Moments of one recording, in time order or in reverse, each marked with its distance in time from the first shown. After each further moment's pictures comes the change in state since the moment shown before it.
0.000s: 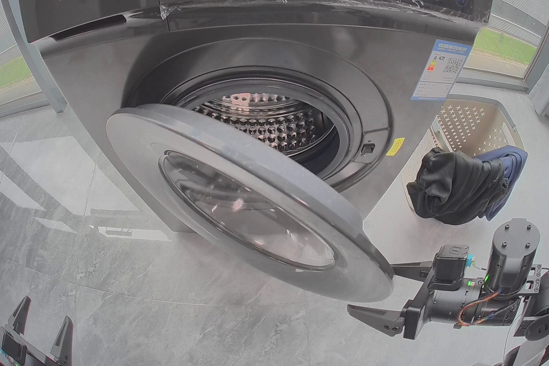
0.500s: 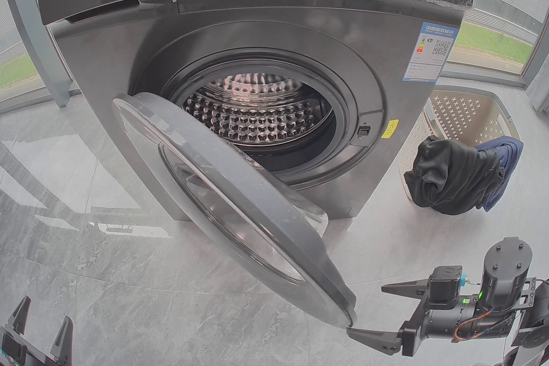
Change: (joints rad) left arm 0.000 0.000 0.000 0.000 0.000 0.000; right arm 0.044 0.029 0.059 -0.024 -0.004 0.003
